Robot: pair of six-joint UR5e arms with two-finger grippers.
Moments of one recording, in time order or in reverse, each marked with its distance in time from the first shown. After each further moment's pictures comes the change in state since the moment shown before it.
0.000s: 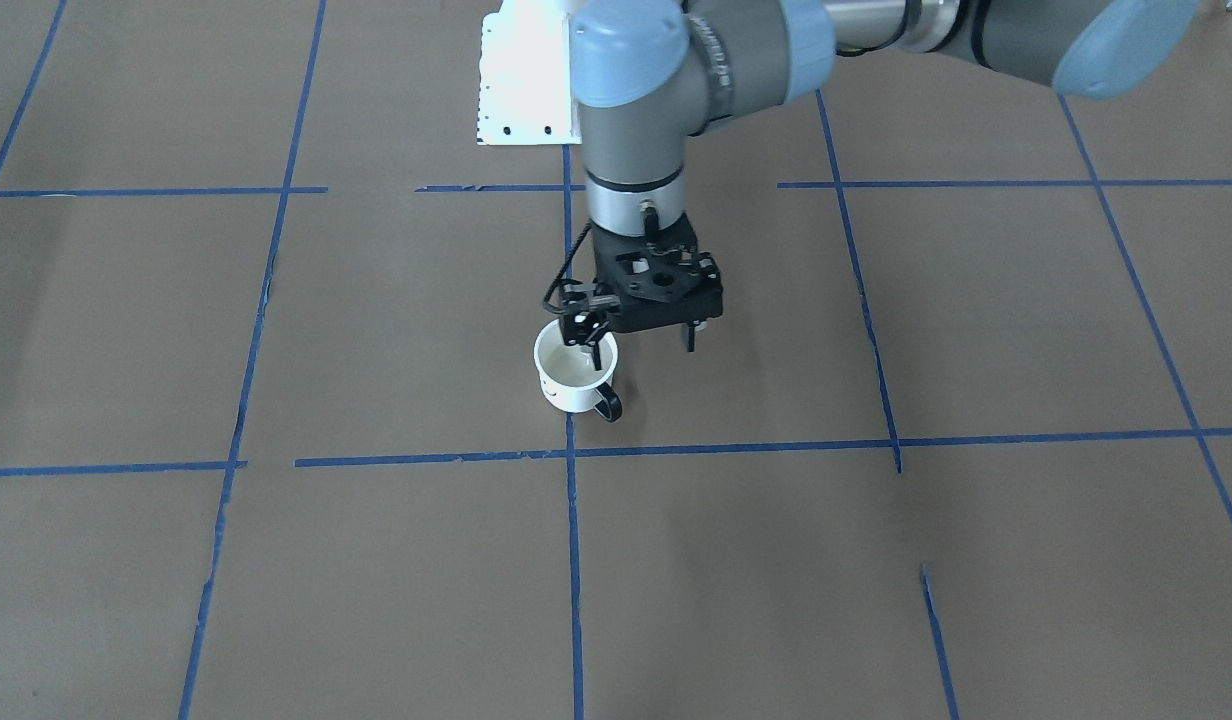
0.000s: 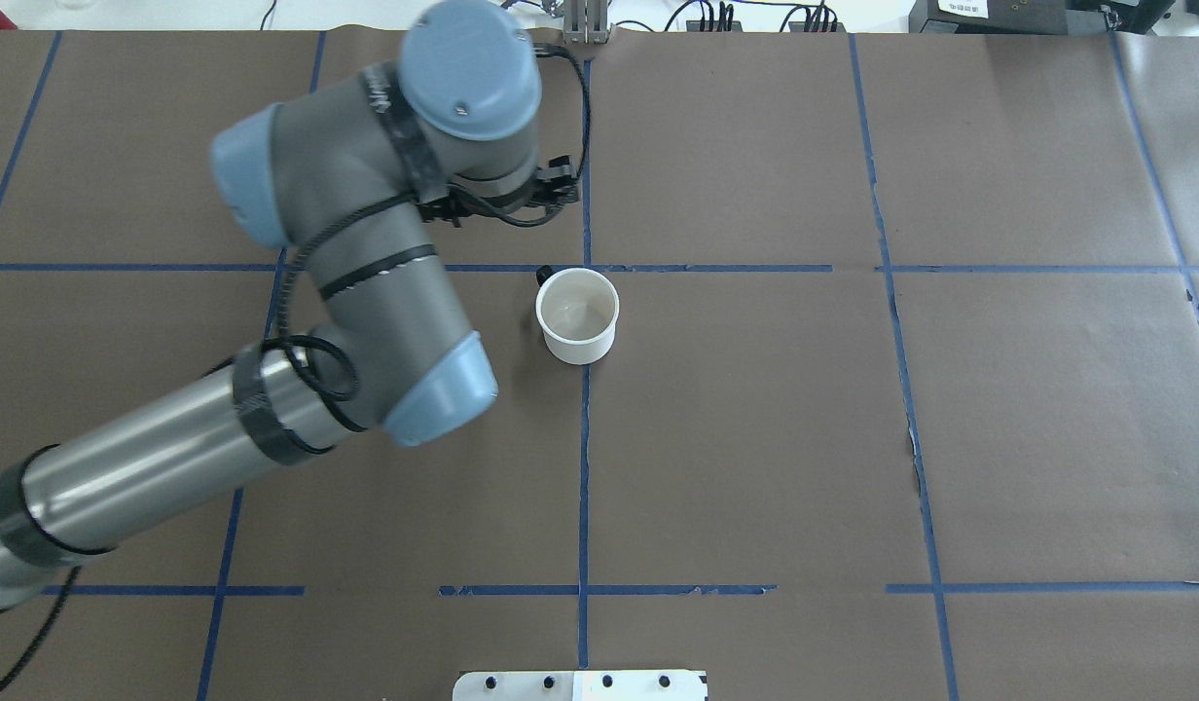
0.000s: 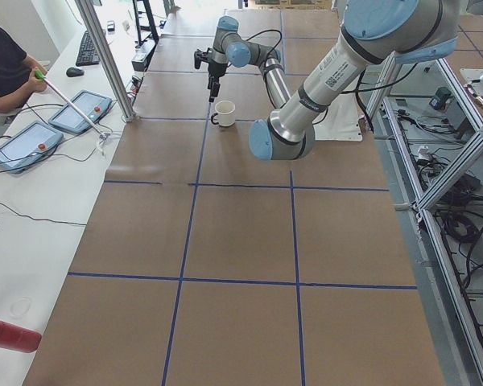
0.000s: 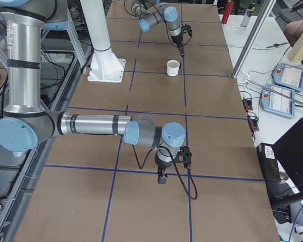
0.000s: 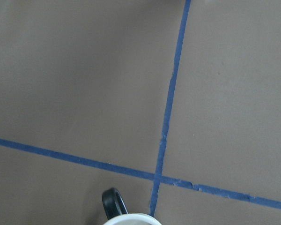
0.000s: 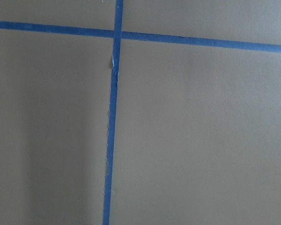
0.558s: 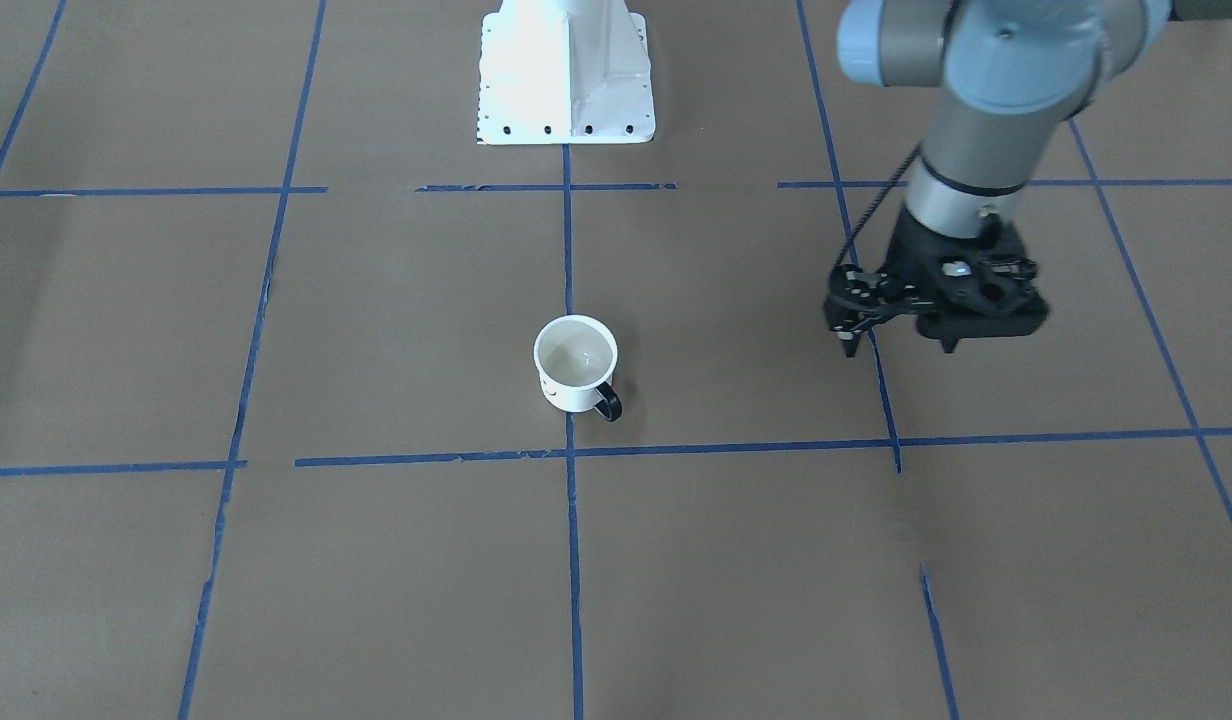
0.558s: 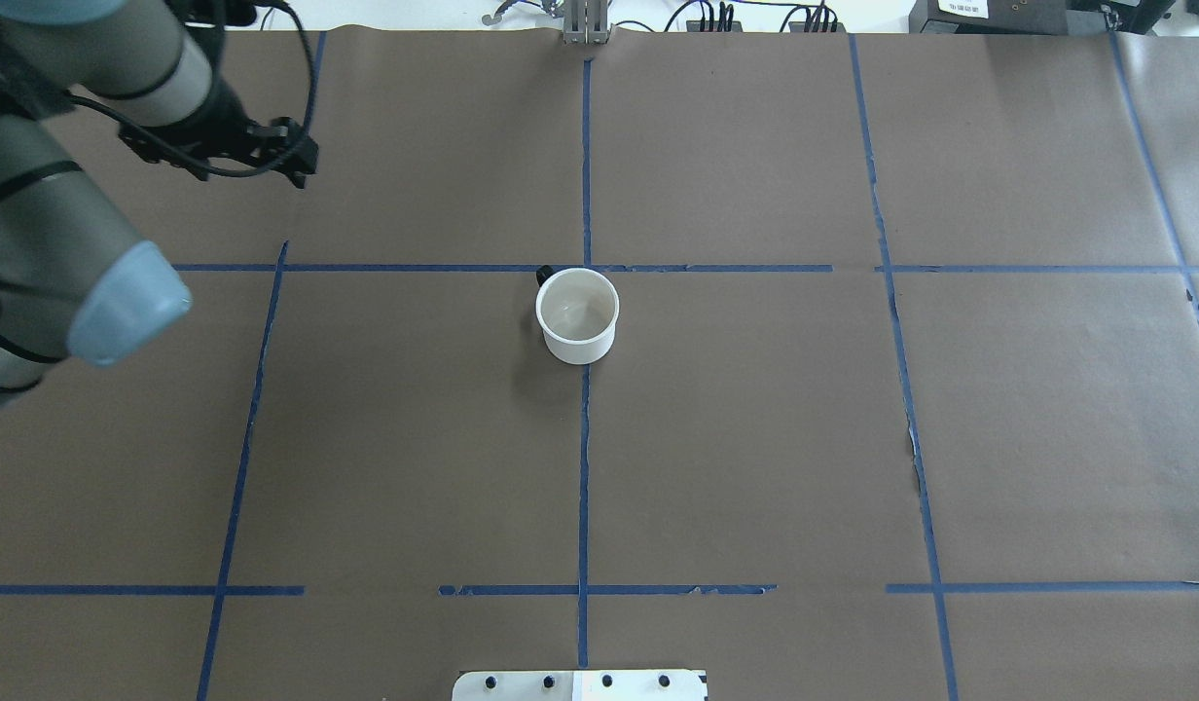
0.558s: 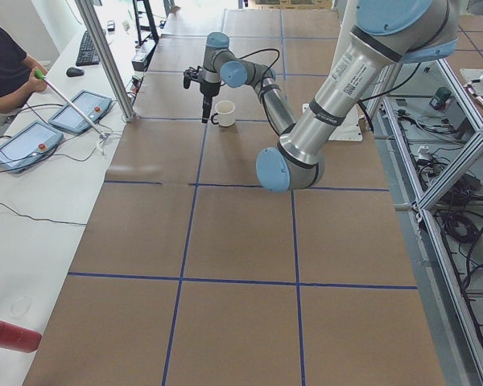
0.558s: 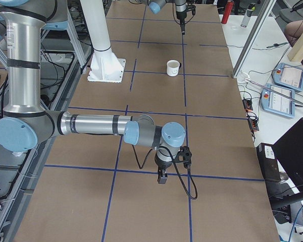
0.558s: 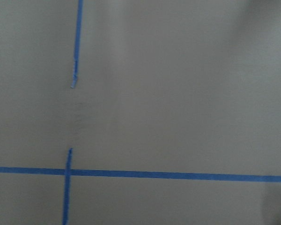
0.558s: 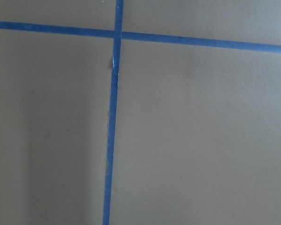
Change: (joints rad) left arm -0.315 0.358 -0.222 -0.002 -0.263 0.493; right arm 0.000 0.000 0.000 0.000 0.000 0.000
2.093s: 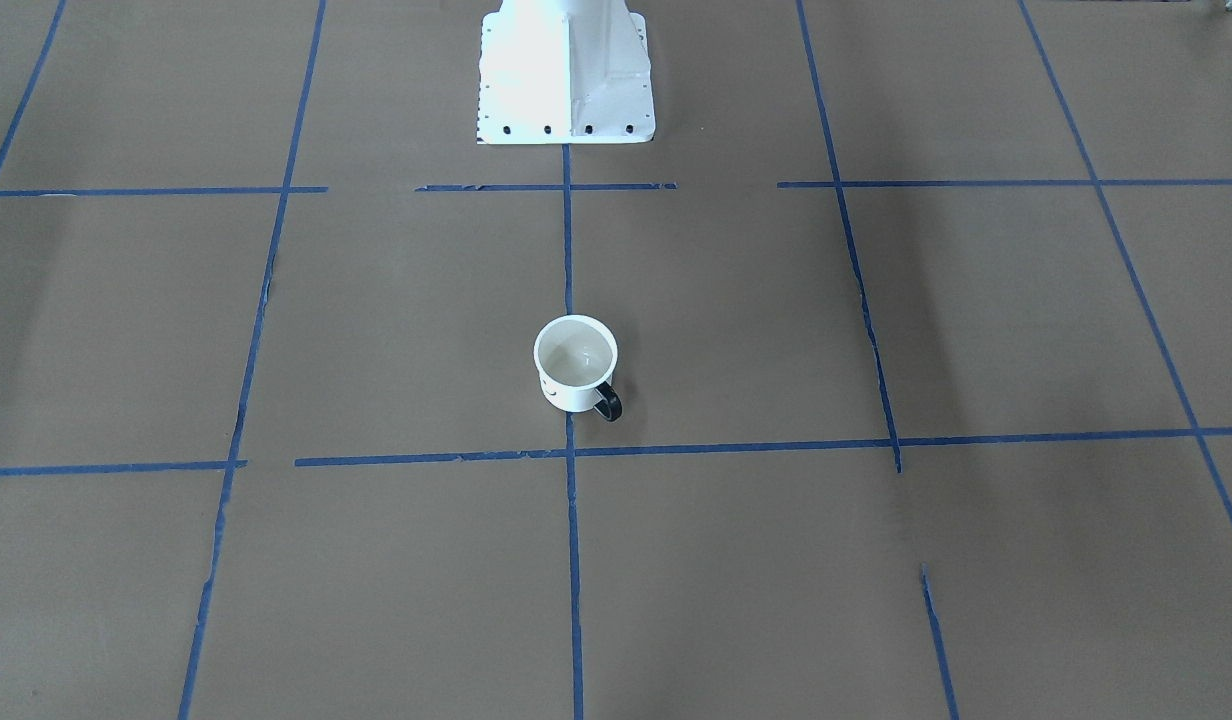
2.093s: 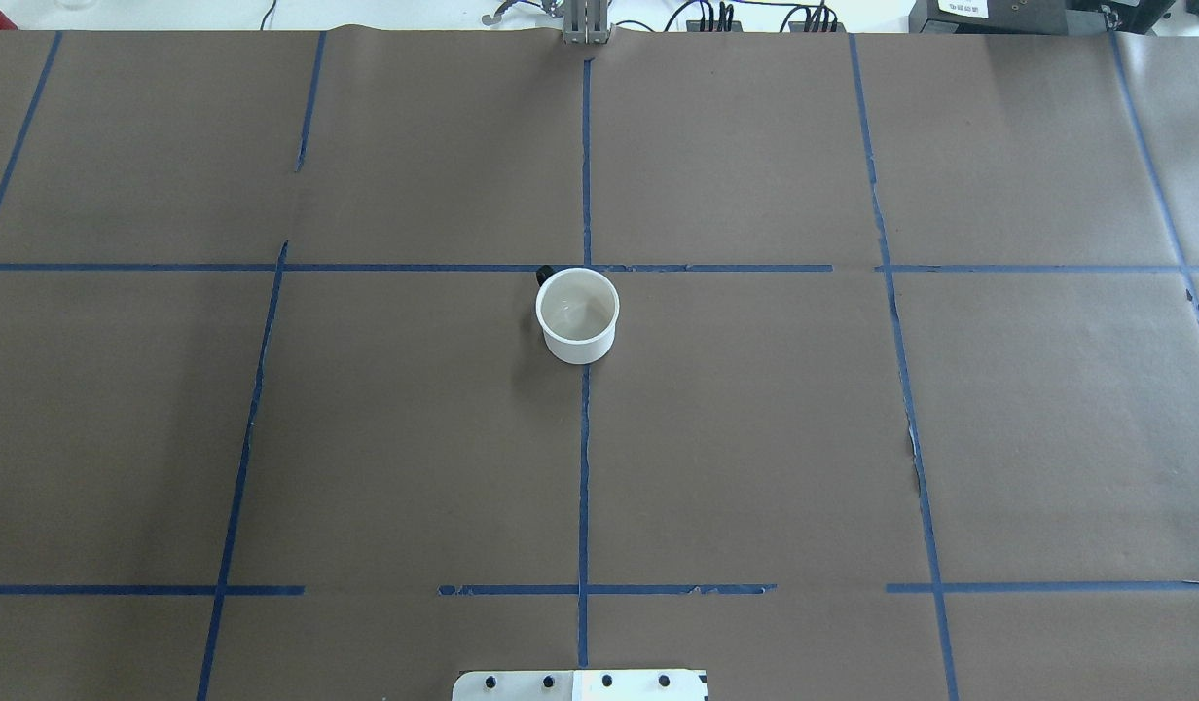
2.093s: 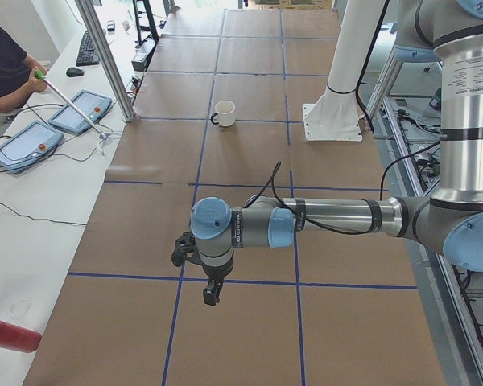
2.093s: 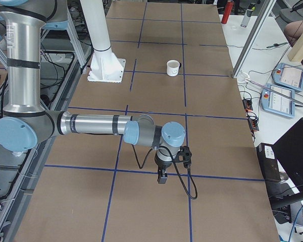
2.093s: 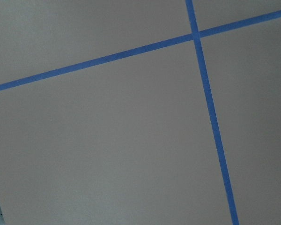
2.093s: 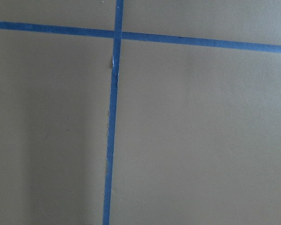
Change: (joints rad) left arm -0.605 0.581 0.191 -0.133 -0.264 1.027; right arm 0.000 0.000 0.000 0.000 0.000 0.000
